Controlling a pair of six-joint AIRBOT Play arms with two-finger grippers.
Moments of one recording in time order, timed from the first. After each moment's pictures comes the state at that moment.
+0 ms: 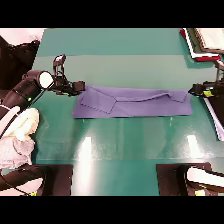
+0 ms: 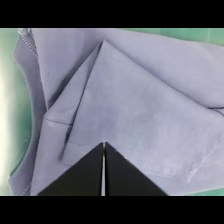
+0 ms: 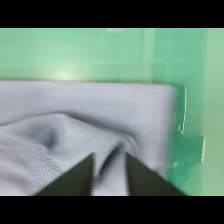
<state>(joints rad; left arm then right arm) -0.30 -1.31 1.14 1.36 -0.85 -1.88 -0.44 -1.35 1.11 -1.12 0.98 1.14</state>
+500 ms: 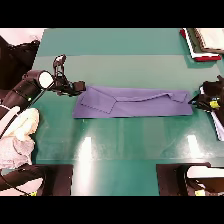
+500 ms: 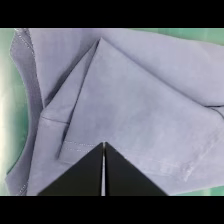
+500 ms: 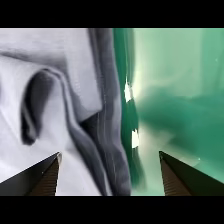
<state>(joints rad) -0.30 -1.31 1.14 1.35 -0.85 -1.88 -0.63 -1.54 1.15 -1.02 1.25 1.06</state>
